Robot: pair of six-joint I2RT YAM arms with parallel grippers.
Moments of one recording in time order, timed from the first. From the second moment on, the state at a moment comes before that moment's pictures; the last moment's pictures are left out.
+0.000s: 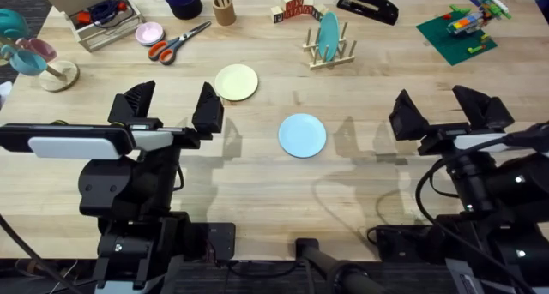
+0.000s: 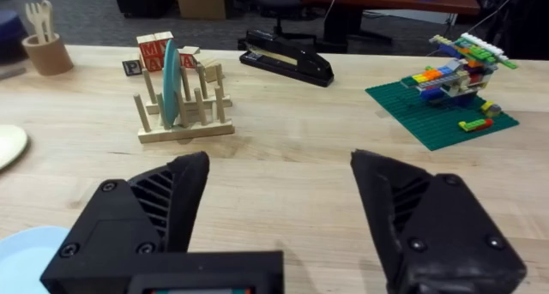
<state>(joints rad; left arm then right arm) 0.00 0.00 0.01 -0.02 0.01 -0.01 0.00 0.00 0.01 -0.09 -0.04 -0.01</state>
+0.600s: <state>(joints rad) 0.00 0.00 0.03 0.00 0.02 -0.02 0.00 0.00 0.02 0.04 -0.05 -0.01</state>
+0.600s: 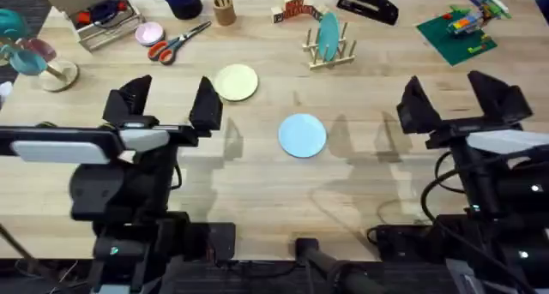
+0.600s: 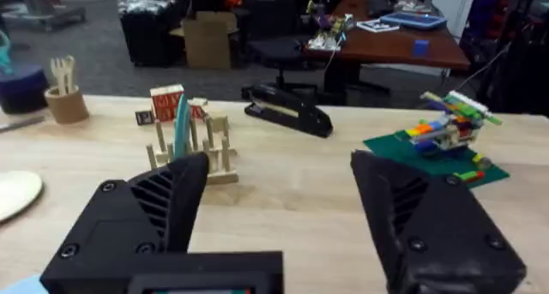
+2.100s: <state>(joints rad) 0.00 0.95 1.04 -1.01 0.13 -0.09 0.00 1.03 1.04 -0.93 -0.06 0.02</state>
